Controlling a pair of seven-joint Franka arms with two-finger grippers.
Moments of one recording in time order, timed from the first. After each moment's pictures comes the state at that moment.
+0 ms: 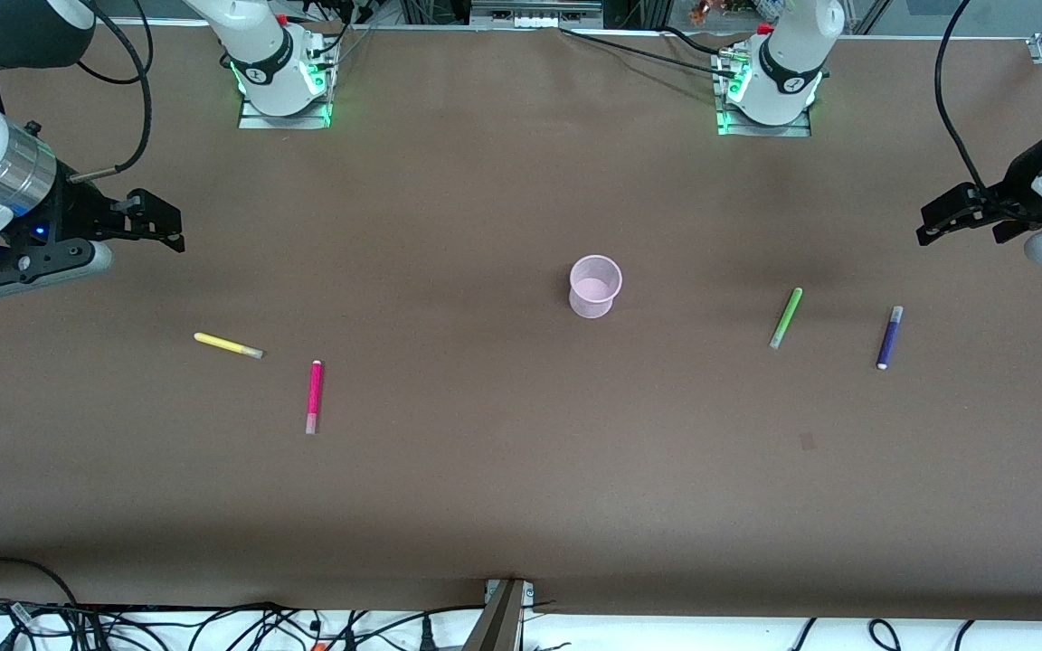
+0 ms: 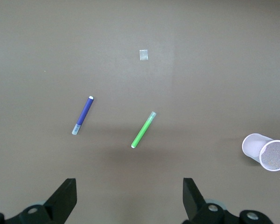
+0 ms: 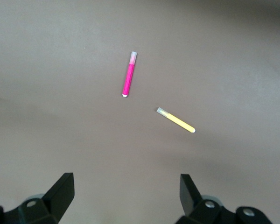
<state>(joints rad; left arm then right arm) 0.12 0.00 -0.10 -1.66 -0.02 1.61 -0.05 -0.02 0.13 0.17 -1.51 0.01 1.60 -0.11</state>
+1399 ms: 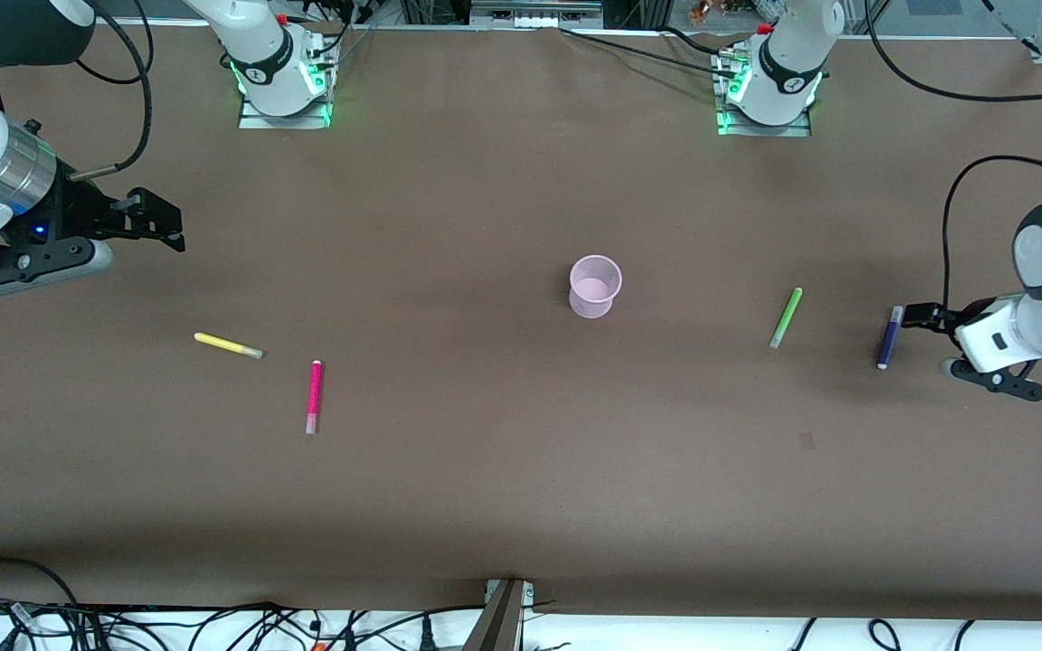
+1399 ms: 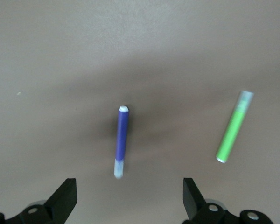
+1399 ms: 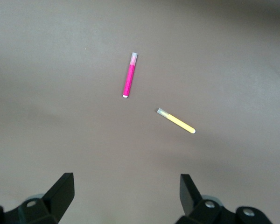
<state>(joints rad) 0.29 0.46 -0.08 -1.76 0.12 1.98 0.47 -0.02 0.13 0.17 -1.50 0.01 1.60 -0.11</state>
